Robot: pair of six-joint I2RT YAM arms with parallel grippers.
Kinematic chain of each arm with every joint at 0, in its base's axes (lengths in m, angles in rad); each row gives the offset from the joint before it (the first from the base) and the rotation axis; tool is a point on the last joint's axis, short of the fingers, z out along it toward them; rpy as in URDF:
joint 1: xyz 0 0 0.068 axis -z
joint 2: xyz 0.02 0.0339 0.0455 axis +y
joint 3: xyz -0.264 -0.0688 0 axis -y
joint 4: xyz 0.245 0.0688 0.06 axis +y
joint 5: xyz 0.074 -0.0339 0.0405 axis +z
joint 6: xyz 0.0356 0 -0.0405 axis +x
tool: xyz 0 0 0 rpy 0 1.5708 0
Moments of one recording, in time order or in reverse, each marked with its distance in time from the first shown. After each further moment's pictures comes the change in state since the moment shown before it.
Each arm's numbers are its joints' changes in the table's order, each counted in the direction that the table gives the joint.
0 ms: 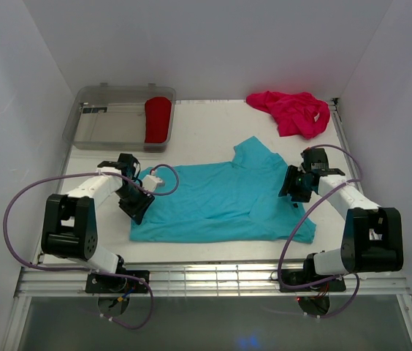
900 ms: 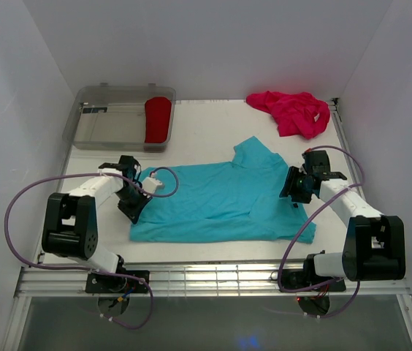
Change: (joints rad) left arm 0.000 0.015 -0.027 -0.016 0.035 0.006; right arm 0.000 -0.060 -0.031 -0.006 -0.003 0.000
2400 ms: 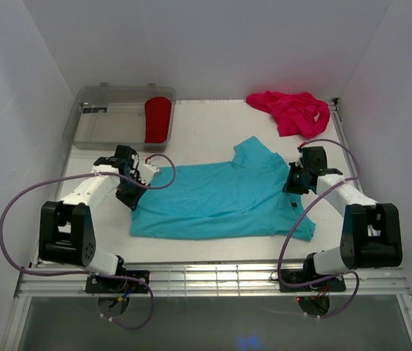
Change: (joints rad) left arm 0.000 -0.071 0.094 -0.006 0.049 -0.090; right arm -0.007 0.085 0.026 -0.135 0.005 -0.071
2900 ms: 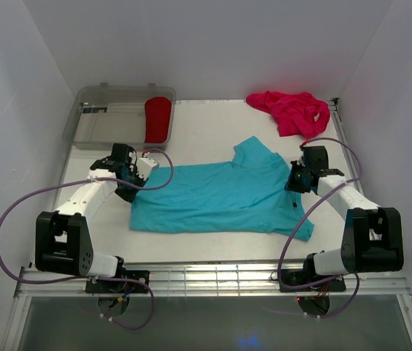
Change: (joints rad) left arm 0.000 -0.069 -0.022 -0.114 0.067 -0.021; right arm 0.000 -0.026 0.000 0.000 -0.042 0.002
